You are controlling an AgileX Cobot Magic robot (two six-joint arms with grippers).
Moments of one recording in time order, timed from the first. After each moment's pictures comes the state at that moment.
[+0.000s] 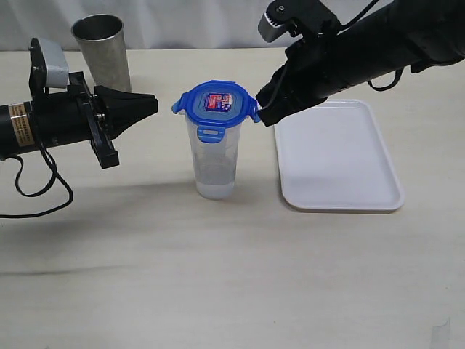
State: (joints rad) left arm -0.05 1.92 -0.72 1.18 -1.21 -0.45; right arm 0.36 1.68 -1.15 0.68 0.55 -0.99
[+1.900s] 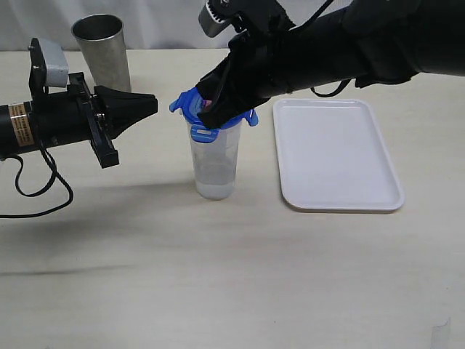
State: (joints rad) left arm -0.05 1.92 -0.72 1.18 -1.21 -0.47; right arm 0.54 1.68 -1.15 0.97 0.41 -1.22
